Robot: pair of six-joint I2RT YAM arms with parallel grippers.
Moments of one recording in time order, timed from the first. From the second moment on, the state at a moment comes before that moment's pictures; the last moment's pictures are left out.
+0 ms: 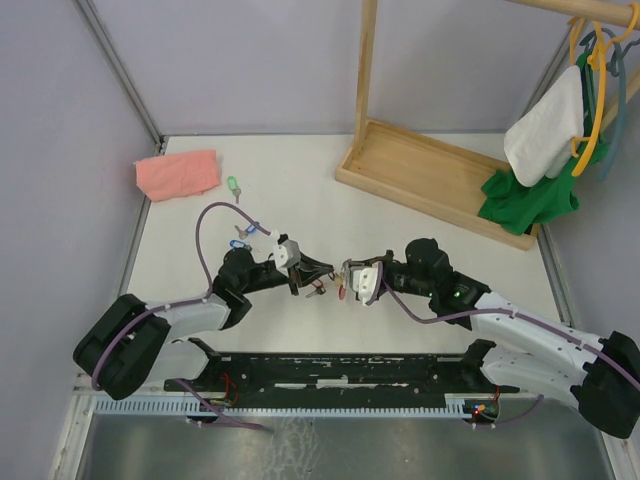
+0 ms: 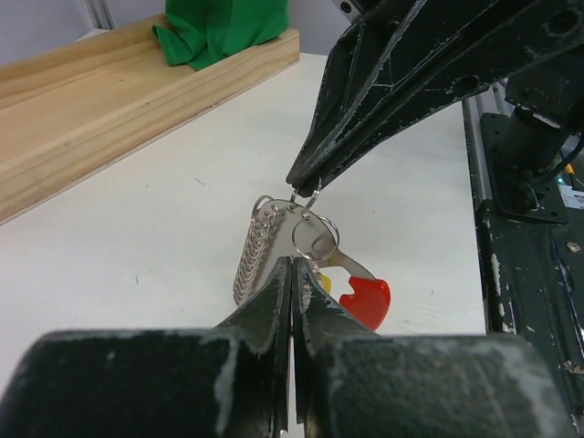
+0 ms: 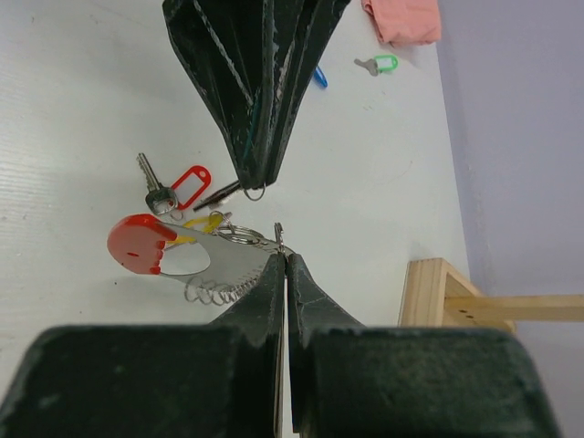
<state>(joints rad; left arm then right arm) -0.62 1.27 0.30 1.03 0.71 -0.01 0.82 0.99 0.56 0.10 -0.38 -0.88</state>
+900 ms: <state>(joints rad) -0.77 1.15 0.56 -0.16 -0.17 -0.37 0.82 0.89 0.56 -0.10 -0.23 -0.85</state>
